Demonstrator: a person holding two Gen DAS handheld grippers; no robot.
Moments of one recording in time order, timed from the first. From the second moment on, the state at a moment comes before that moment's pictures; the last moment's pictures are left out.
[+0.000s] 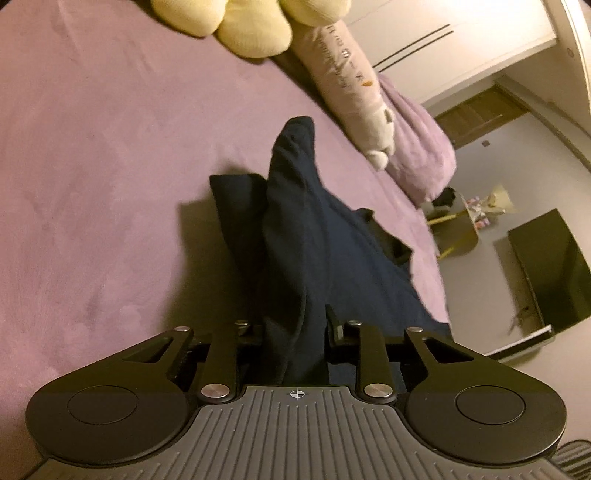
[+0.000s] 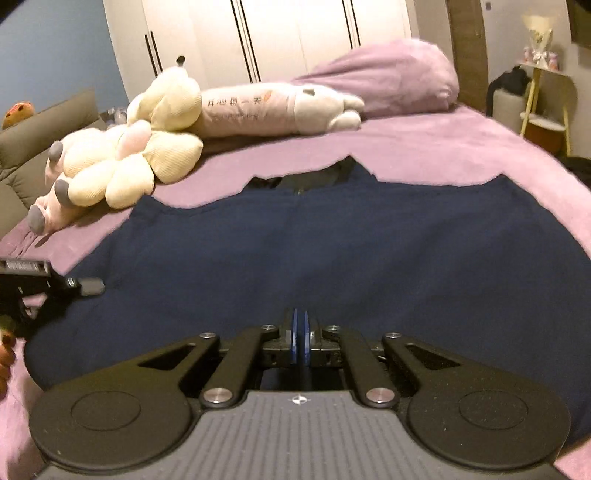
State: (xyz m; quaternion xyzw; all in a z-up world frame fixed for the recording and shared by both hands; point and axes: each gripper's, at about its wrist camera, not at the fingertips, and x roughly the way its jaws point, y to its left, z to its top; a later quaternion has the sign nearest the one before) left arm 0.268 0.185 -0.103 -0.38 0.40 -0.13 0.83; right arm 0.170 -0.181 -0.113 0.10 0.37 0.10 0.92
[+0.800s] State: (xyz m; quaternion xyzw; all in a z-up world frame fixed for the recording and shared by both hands) left arm 0.290 -0.014 -0.003 -0.37 0.39 -0.24 0.81; right arm 0.138 -0.286 -0.107 0.27 0.32 0.09 0.91
